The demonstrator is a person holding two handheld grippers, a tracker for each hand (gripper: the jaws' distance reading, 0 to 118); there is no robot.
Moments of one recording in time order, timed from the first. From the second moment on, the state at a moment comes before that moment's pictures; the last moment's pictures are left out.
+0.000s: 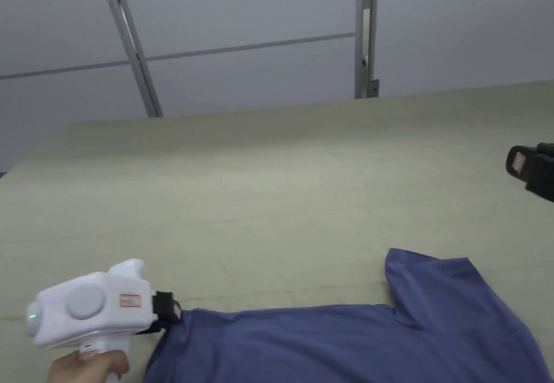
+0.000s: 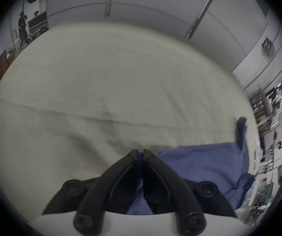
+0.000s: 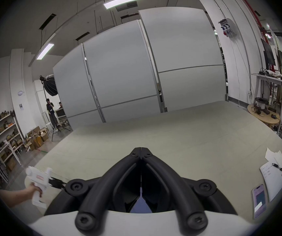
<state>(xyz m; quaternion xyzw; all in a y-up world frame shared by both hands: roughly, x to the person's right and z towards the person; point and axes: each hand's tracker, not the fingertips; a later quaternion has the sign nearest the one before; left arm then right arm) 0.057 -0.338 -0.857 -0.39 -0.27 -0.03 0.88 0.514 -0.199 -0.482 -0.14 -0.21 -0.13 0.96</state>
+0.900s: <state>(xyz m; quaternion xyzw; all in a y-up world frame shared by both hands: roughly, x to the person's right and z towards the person) 0.077 -0.316 -0.803 -0.46 -0.33 0.04 0.82 0.518 -0.375 -0.531 -0.43 -0.13 -0.12 0.88</state>
